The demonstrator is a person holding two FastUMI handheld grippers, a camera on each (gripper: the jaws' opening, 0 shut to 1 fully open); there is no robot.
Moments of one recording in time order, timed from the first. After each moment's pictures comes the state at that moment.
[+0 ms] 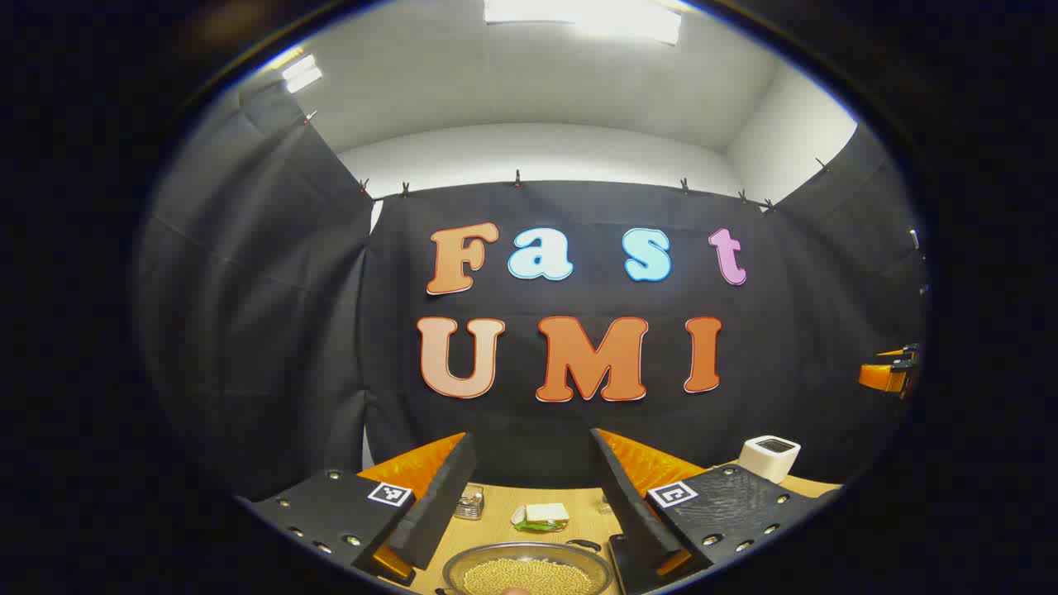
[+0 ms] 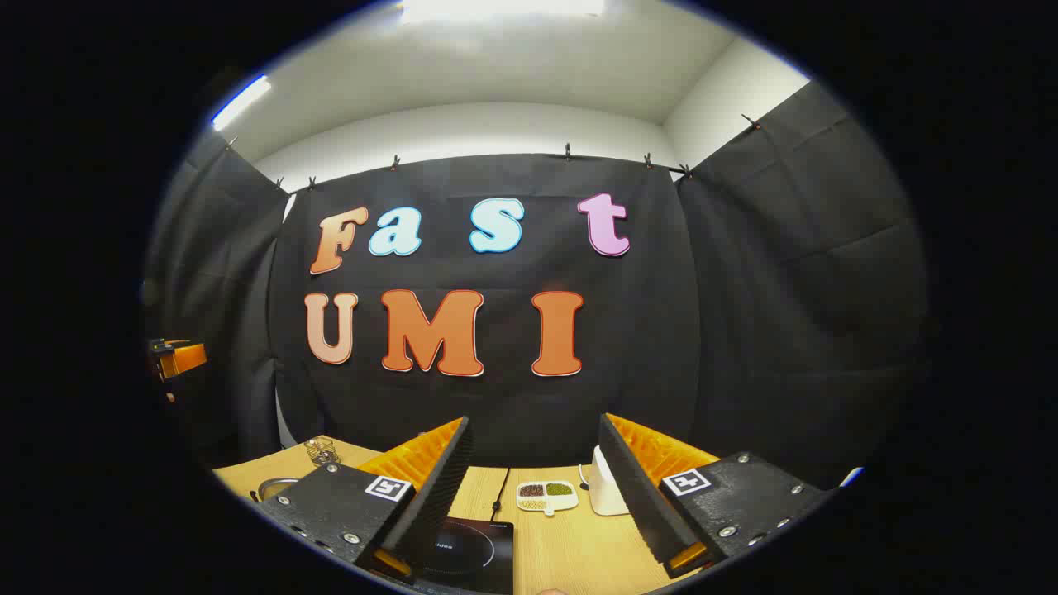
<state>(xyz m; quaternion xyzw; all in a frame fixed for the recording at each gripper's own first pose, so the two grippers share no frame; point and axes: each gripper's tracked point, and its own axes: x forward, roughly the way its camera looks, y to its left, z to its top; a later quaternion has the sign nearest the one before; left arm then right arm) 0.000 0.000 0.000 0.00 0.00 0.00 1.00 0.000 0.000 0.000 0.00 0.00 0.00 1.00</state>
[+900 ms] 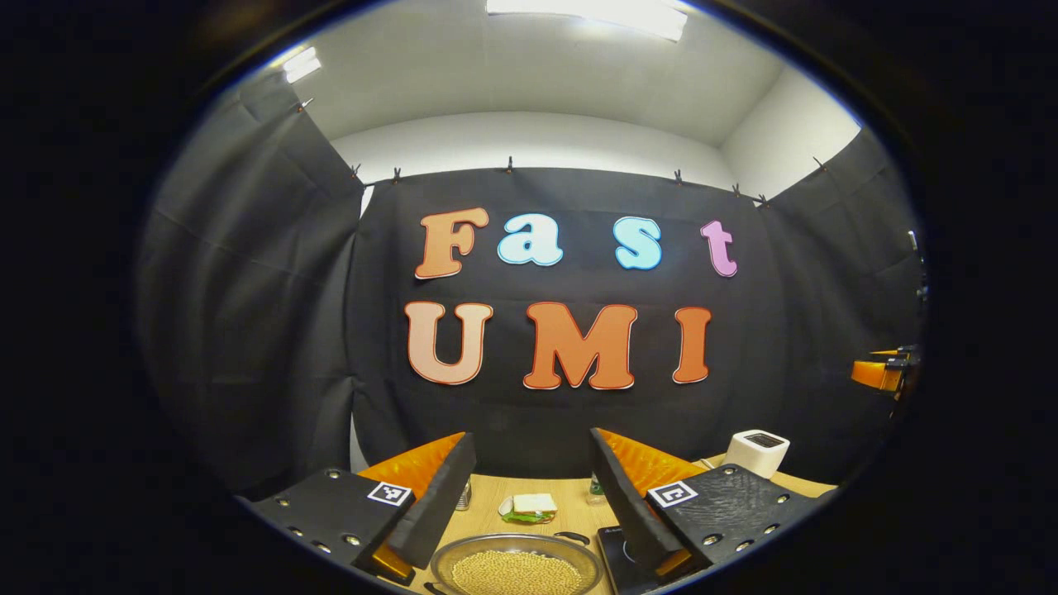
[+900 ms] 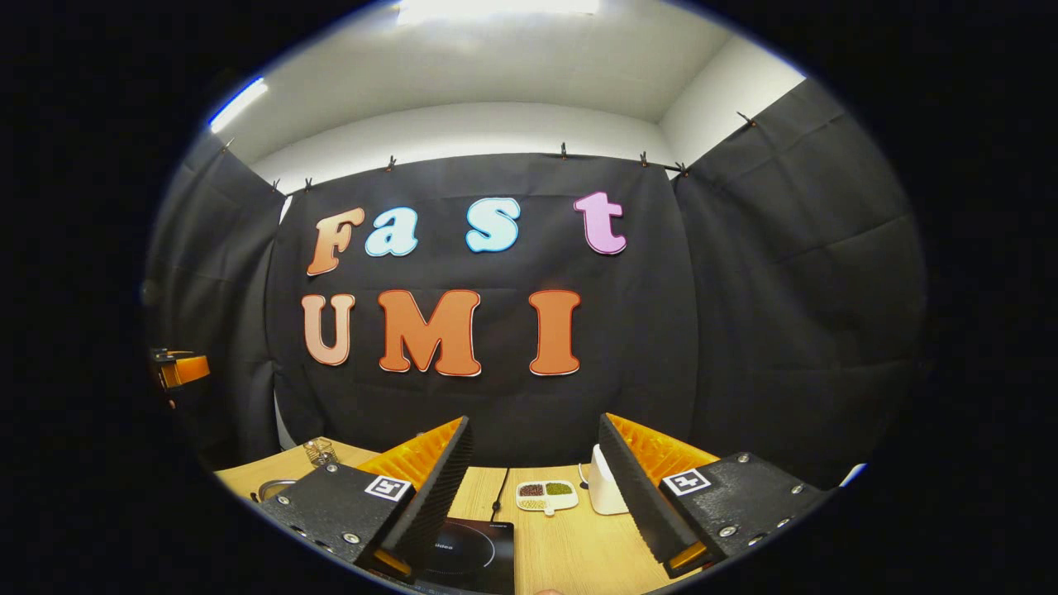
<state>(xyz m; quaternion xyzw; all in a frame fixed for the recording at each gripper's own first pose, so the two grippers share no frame) 0.002 -0.008 -0.014 -0.01 0.02 -0.02 1.00 0.001 -0.003 -0.003 0.01 0.00 0.00 1.00</state>
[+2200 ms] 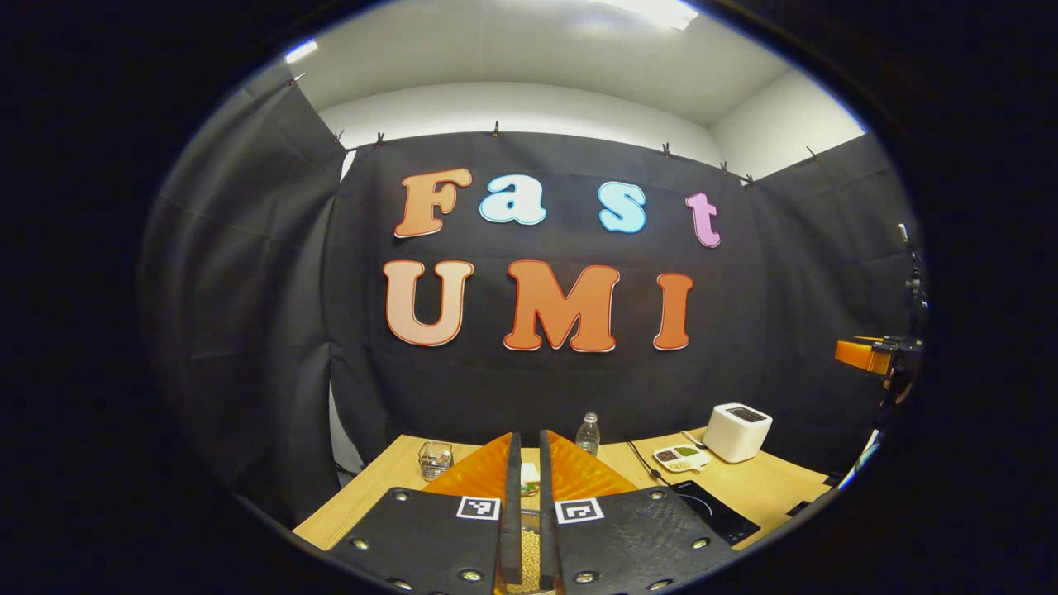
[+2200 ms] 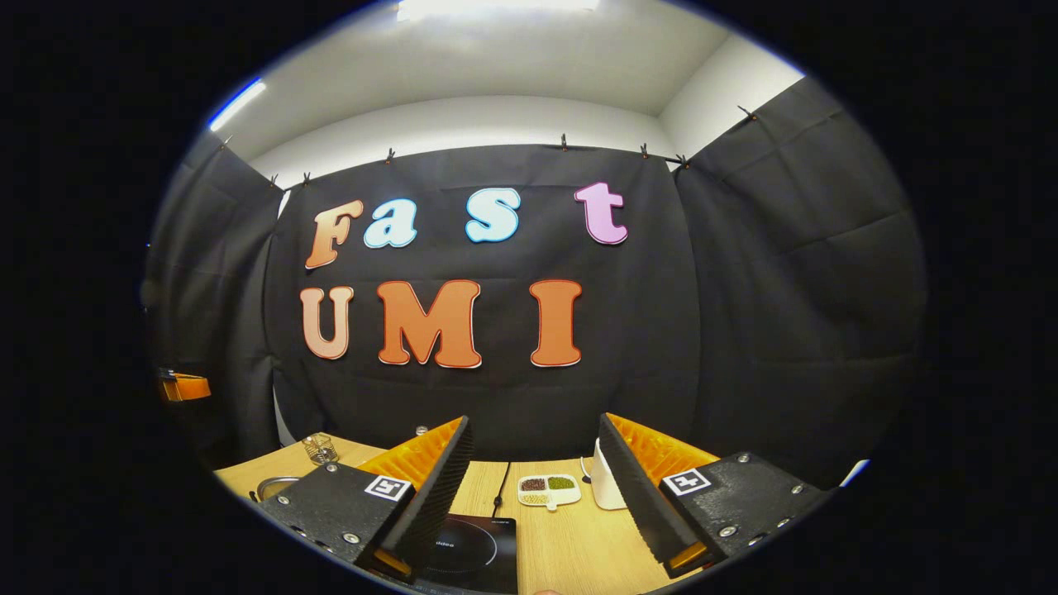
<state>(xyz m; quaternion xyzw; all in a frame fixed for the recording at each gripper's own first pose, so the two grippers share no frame) -0.002 -0.007 -0.075 -0.02 0.10 -0.06 0.99 0.008 0.002 -0.018 0.01 0.01 0.00 1.00</state>
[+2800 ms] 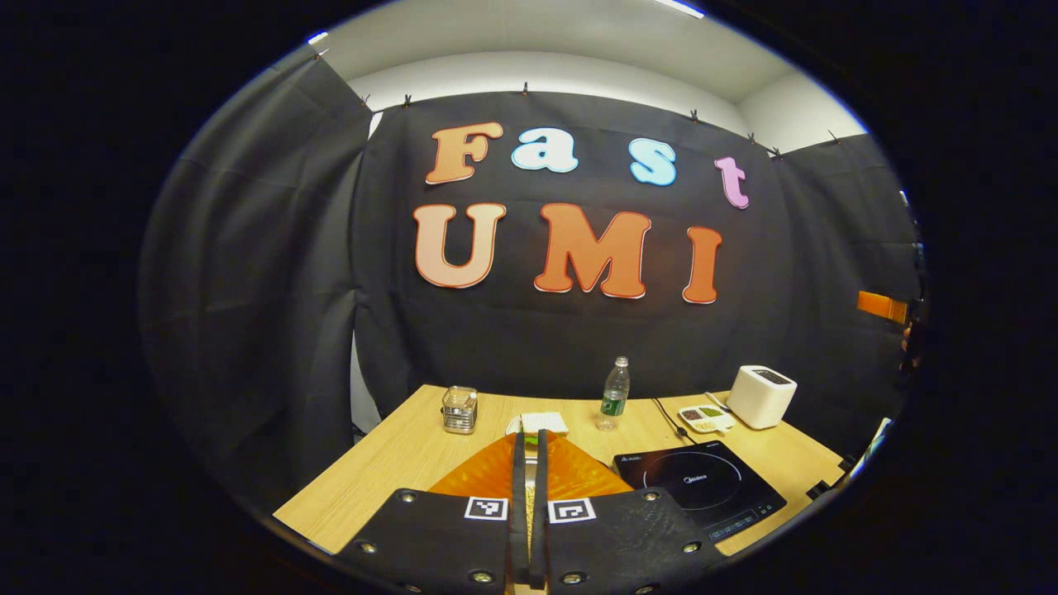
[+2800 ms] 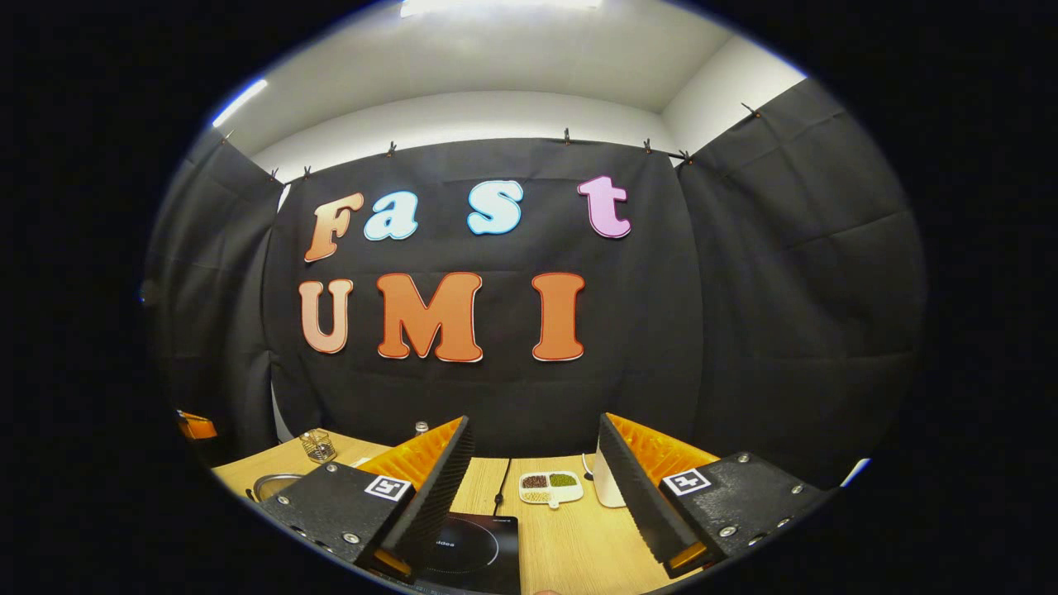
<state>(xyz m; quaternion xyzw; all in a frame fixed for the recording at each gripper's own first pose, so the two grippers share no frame) -0.040 0.036 -0.171 -0.03 0.18 -0.01 0.98 0.017 0.012 -0.030 0.00 0.02 0.00 1.00</state>
